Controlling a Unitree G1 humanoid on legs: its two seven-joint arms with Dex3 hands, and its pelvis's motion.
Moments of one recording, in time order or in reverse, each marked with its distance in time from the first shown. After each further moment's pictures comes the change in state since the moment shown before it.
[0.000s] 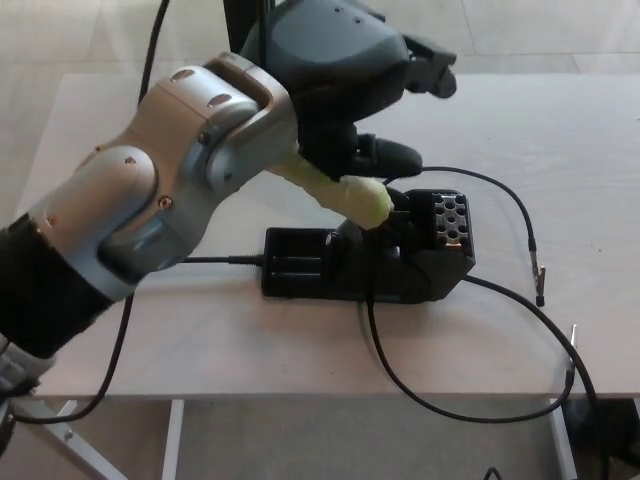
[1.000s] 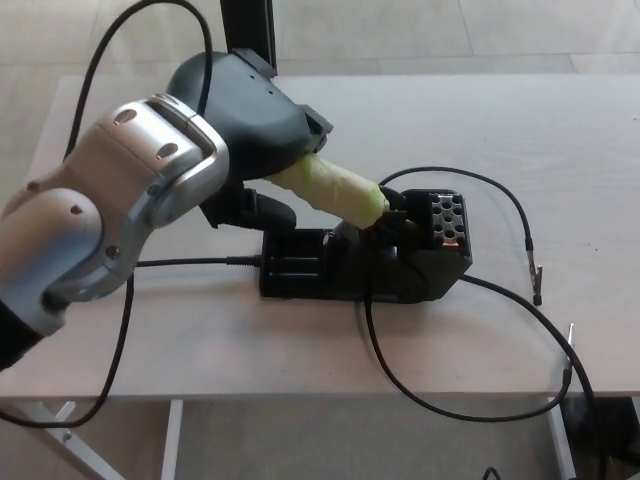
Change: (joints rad) left_arm 0.074 0.162 -0.044 -0.085 0.292 0.012 -0.267; right_arm -0.040 -0.030 0.035 0.000 0.000 0.000 0.008
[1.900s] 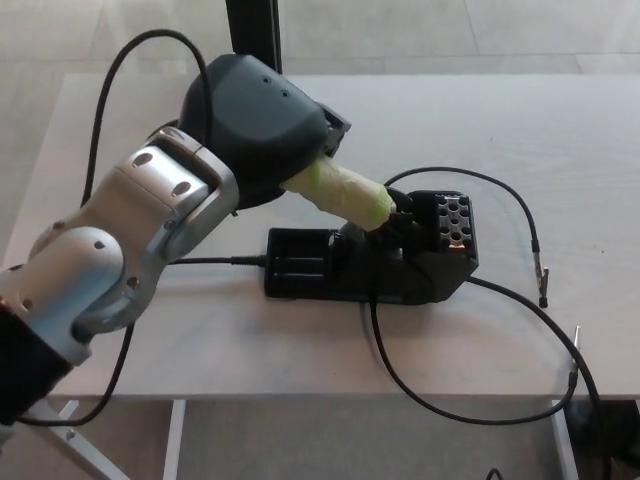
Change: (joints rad) left_arm 0.131 -0.109 0.086 0.089 0.043 -0.050 0.395; right_arm -0.004 0.000 0.011 0.000 -0.002 0.000 0.001
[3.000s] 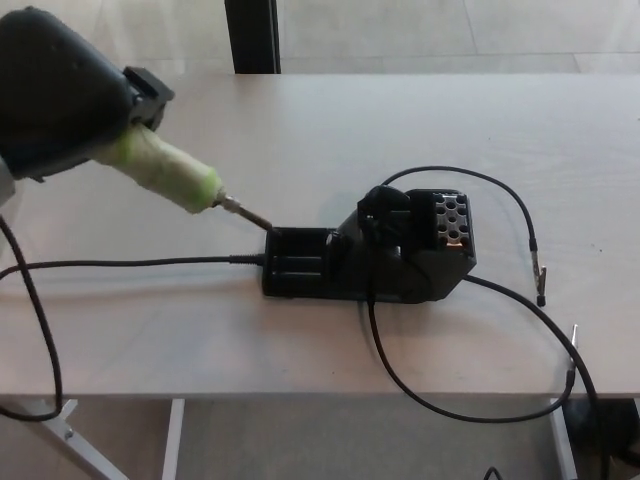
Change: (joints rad) left_arm 0.185 0.420 0.320 0.061 -0.051 -0.389 0.276; right_arm -0.016 -0.014 0.006 0.002 -0.001 -0.001 -0.001
